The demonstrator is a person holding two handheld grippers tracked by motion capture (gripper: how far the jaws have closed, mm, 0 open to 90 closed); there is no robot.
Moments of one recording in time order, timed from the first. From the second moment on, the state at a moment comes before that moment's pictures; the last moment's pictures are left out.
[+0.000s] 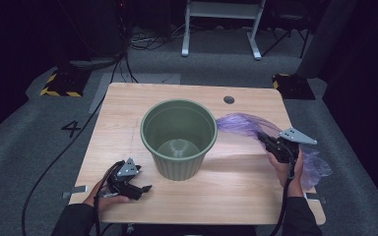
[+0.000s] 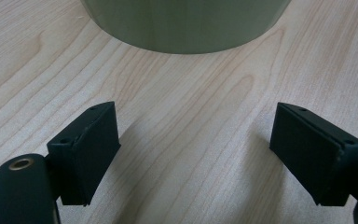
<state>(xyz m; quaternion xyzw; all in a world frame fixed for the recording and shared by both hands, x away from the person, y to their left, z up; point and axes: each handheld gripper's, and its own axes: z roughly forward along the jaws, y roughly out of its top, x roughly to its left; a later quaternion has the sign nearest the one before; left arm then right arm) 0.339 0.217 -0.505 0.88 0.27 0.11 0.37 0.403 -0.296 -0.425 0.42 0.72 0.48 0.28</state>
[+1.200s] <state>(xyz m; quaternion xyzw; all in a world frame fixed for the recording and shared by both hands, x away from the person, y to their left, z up) 0.362 0.177 -0.504 0.89 0.24 0.10 0.37 0.393 -0.257 -0.332 0.32 0.73 0.49 0.35</state>
